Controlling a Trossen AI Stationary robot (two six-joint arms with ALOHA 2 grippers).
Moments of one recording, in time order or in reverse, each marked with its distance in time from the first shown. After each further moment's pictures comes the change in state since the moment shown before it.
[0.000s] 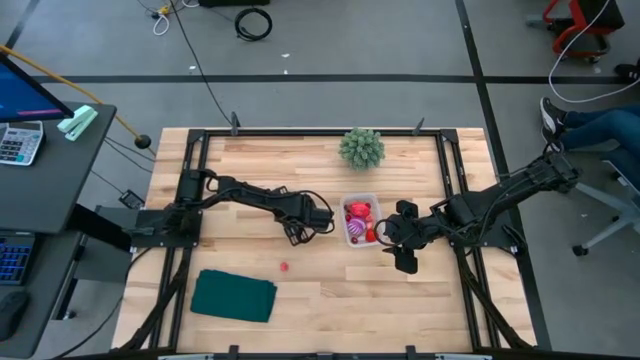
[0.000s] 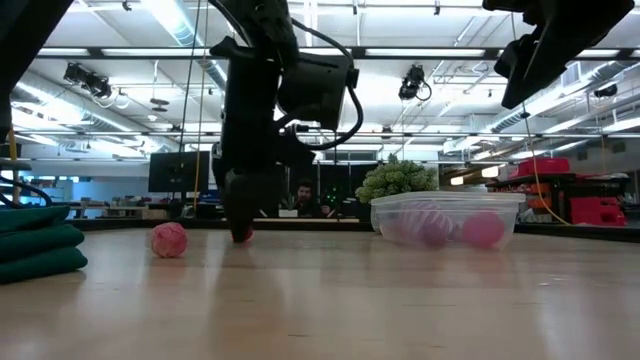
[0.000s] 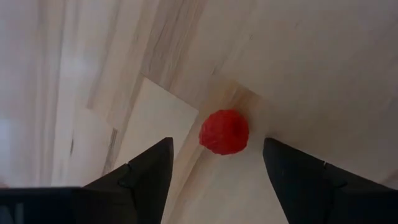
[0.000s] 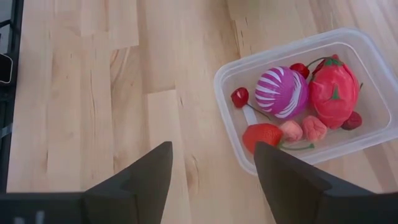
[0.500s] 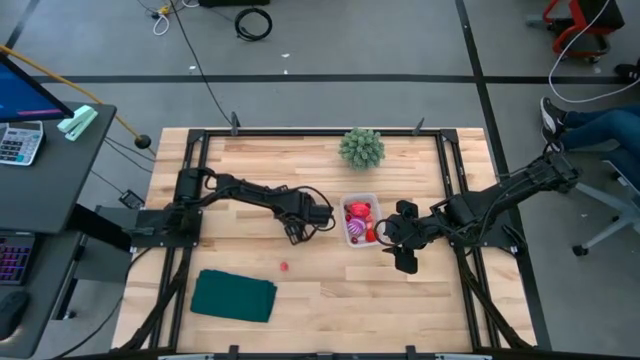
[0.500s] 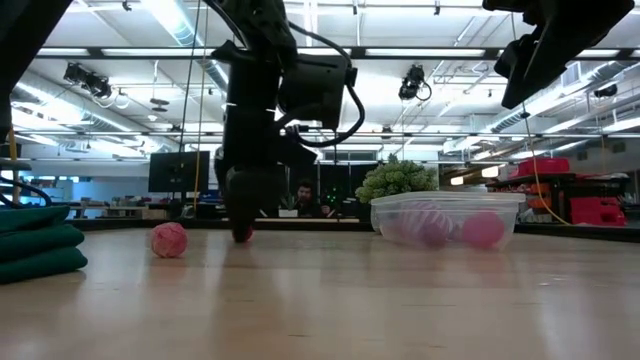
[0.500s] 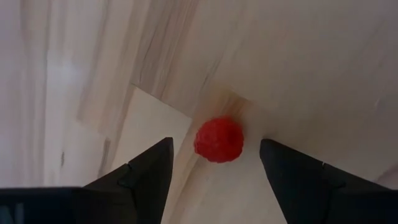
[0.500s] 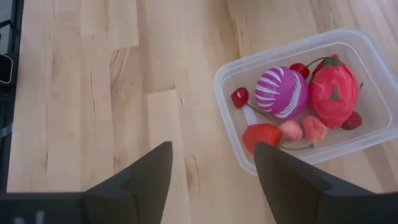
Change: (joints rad) left arm 0.018 -0.005 -0.021 0.070 0.053 0.064; right arm 0.000 0.000 0.000 0.000 0.000 0.000
